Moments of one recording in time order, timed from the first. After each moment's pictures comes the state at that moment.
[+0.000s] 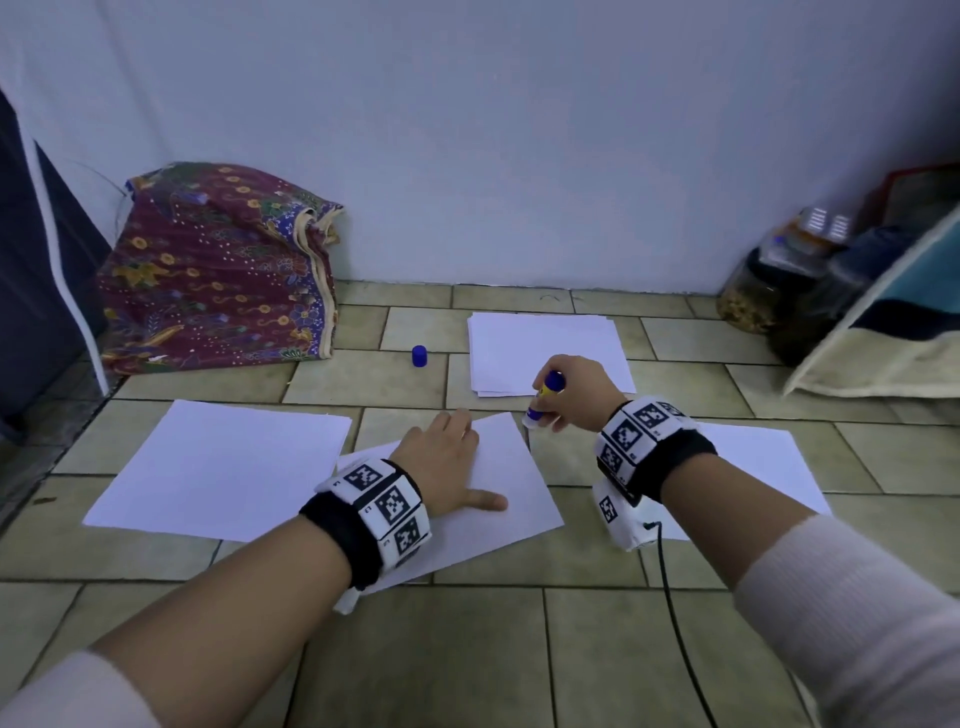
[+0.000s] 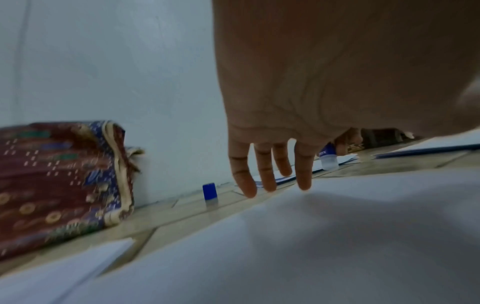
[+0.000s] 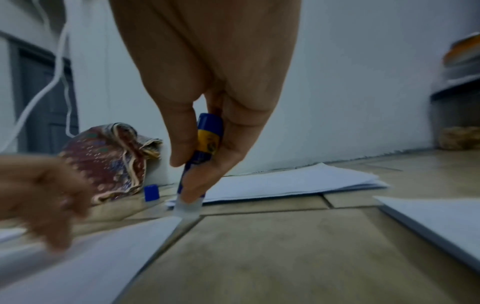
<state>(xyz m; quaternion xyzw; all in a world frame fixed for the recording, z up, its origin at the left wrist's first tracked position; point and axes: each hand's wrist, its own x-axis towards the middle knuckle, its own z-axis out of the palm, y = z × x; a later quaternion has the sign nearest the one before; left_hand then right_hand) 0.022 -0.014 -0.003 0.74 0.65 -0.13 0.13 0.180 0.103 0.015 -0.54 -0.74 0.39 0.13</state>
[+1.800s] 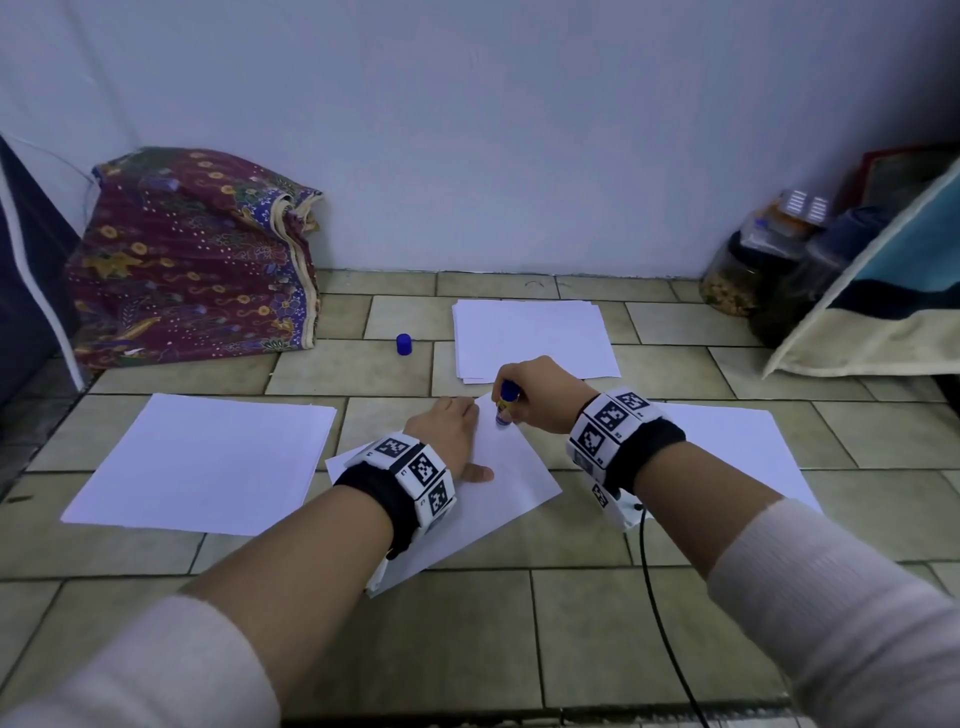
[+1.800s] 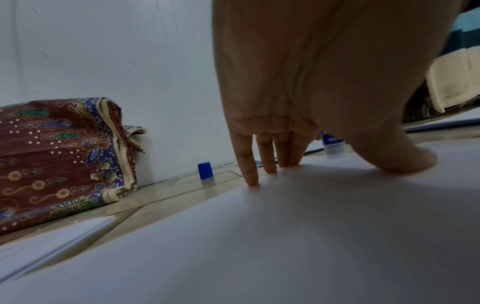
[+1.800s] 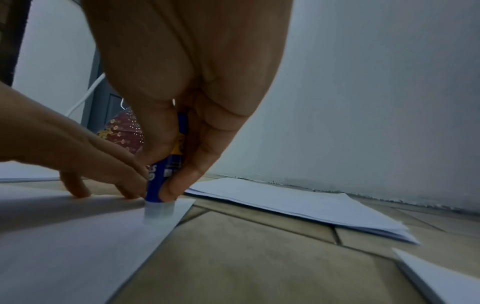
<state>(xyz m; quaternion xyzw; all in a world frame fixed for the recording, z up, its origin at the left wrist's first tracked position) 0.034 0.013 -0.023 0.70 0.69 -0.09 0.16 0.169 0.083 0.020 -0.43 -0.87 0.23 -0.01</state>
